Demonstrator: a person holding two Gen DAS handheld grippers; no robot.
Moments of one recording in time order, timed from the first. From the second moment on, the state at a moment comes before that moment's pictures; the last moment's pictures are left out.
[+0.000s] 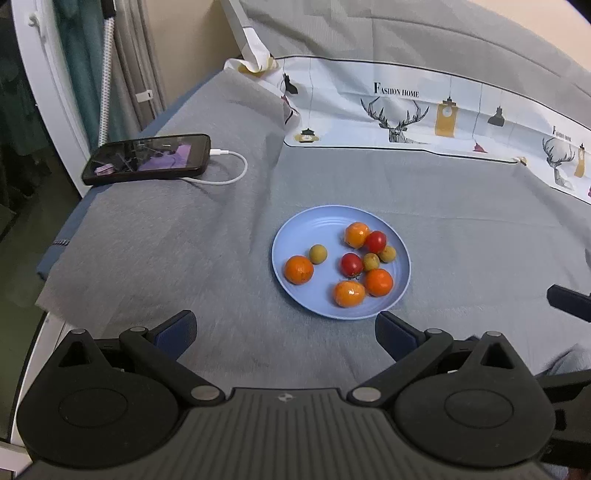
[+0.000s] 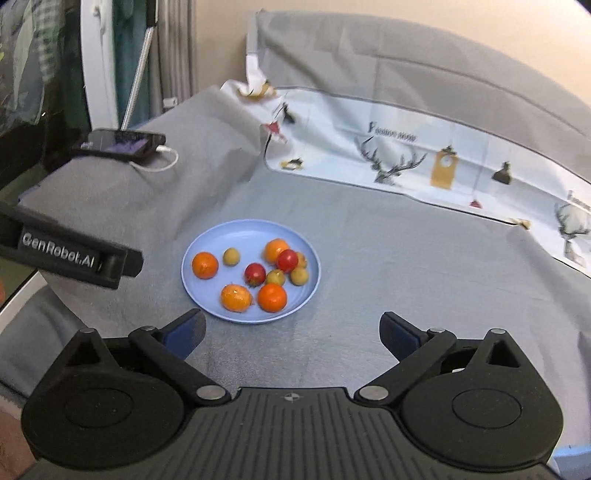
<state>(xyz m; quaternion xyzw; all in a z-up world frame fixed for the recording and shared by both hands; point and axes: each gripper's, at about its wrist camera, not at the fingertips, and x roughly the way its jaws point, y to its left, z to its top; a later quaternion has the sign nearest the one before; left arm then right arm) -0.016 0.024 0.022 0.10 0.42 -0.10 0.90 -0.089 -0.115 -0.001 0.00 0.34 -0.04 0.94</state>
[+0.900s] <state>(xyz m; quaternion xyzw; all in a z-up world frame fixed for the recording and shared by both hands) -0.053 0.020 0.038 0.11 0.40 -0.12 0.90 -0.131 -0.107 0.013 -0.02 0.29 -0.06 0.95</state>
